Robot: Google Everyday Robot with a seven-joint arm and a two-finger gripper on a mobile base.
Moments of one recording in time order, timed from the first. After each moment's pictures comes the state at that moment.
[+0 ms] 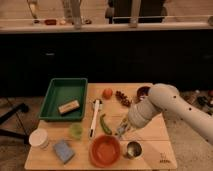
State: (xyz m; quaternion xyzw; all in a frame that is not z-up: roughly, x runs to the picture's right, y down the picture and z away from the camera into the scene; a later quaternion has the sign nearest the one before) arm 0.083 0.192 0.661 -0.31 -0.36 -0.11 0.87
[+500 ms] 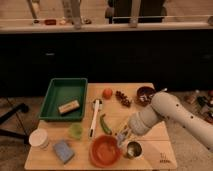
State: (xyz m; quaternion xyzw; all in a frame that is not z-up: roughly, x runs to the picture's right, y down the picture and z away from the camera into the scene) arm 0.084 0.227 0.664 -0.32 -0.40 -0.08 0.86
